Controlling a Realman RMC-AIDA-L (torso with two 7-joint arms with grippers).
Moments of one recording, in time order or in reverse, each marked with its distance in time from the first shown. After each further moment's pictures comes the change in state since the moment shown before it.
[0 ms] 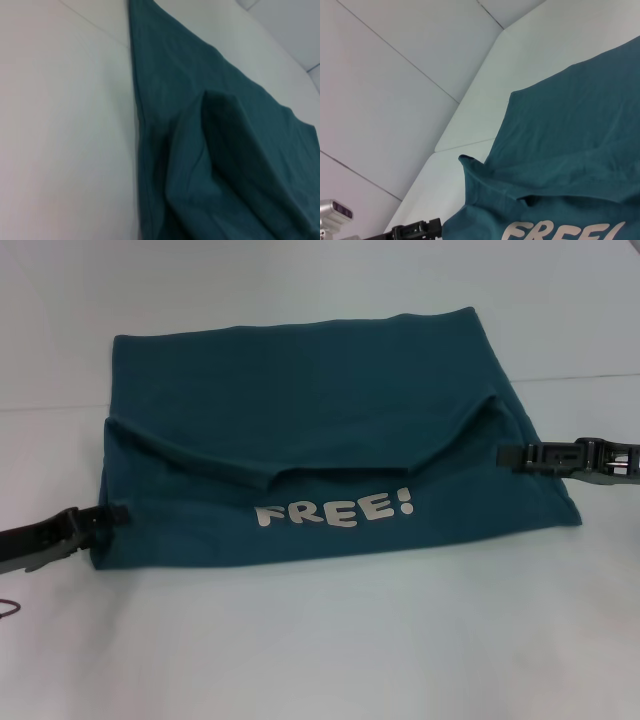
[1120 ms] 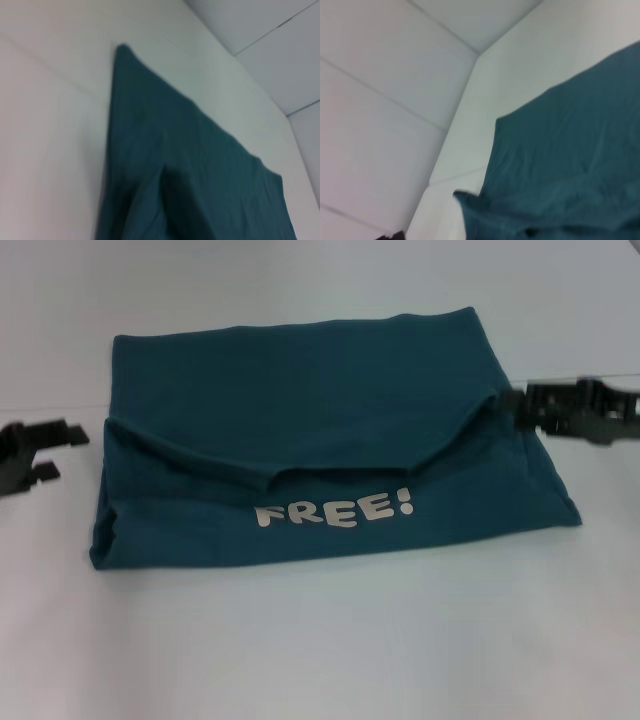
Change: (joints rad) left arm -0.002 0.036 0.004 0.256 0.027 0.164 -0.345; right arm 0.047 -0.017 0.003 -0.008 0.015 0.070 0.195
